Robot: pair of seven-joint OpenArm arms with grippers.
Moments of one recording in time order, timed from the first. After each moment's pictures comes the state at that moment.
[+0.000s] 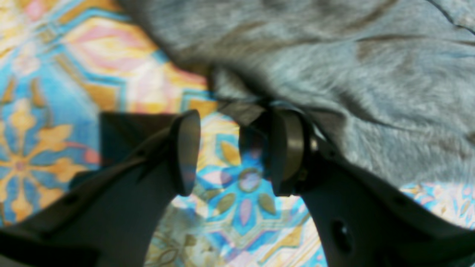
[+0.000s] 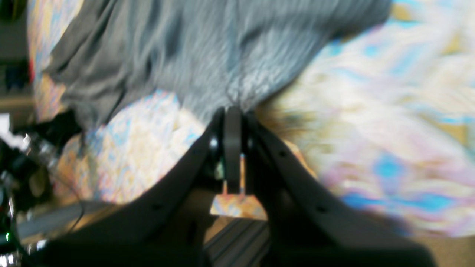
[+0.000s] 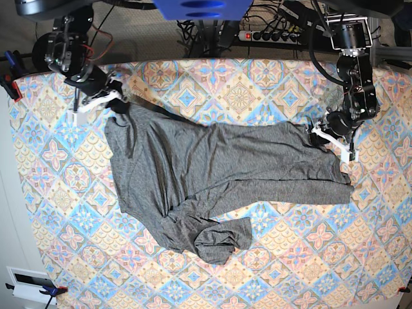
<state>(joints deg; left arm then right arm) 4.4 -20.1 -14.2 83.3 -32.8 -4.8 52.9 -25.8 13.7 18.2 111.7 54.8 -2.3 -55.3</state>
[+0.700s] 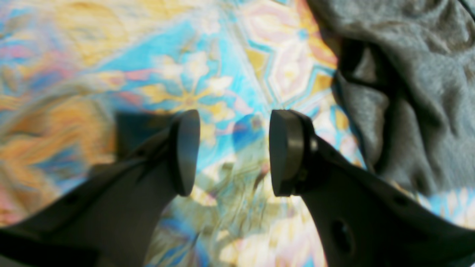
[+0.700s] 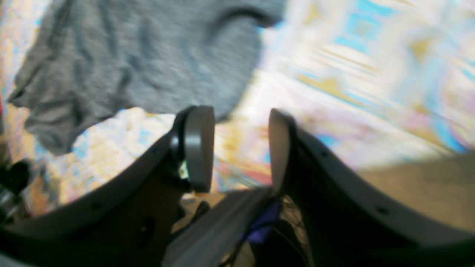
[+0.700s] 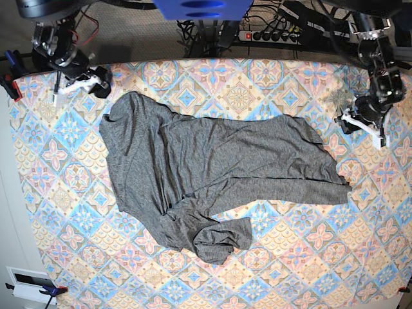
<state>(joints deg) 13.3 -25.8 -24.2 91.8 -37.9 -6.6 54.8 -33.6 13.9 27.0 112.0 54.8 -2.1 -55.8</state>
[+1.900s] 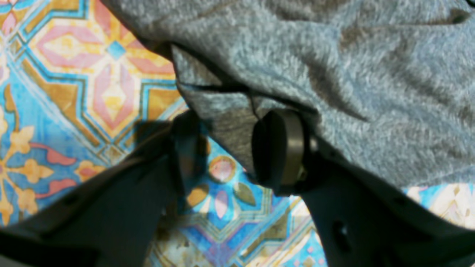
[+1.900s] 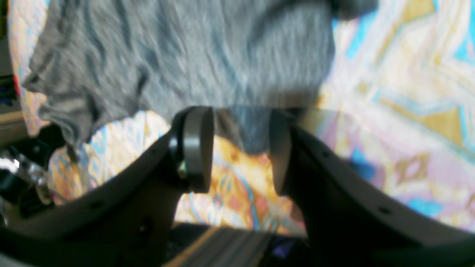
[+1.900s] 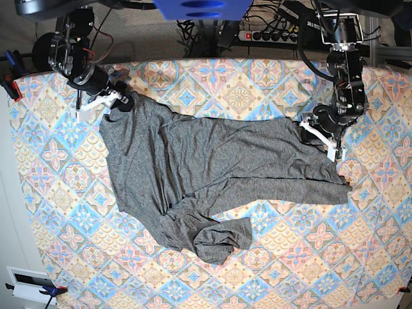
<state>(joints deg) 6.1 -16.7 -12.4 87.3 -25.7 -7.2 52.5 -24.0 13.7 16.4 102.9 54.7 -2.0 -54.4</state>
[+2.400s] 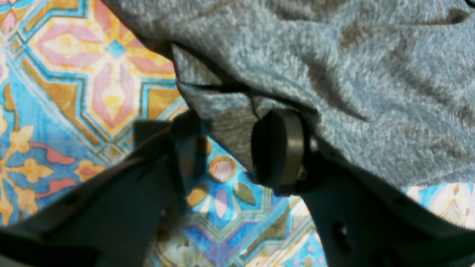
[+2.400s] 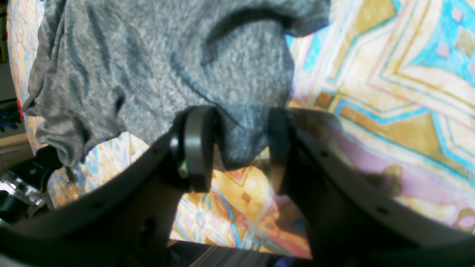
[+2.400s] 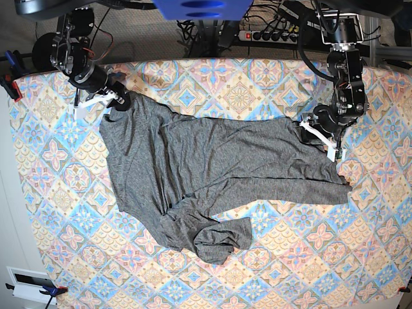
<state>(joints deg) 6.1 -16.7 -12.4 87.3 -25.8 -7.2 52.6 -24.0 13.7 16.3 96.9 55.9 -1.5 -49.3</state>
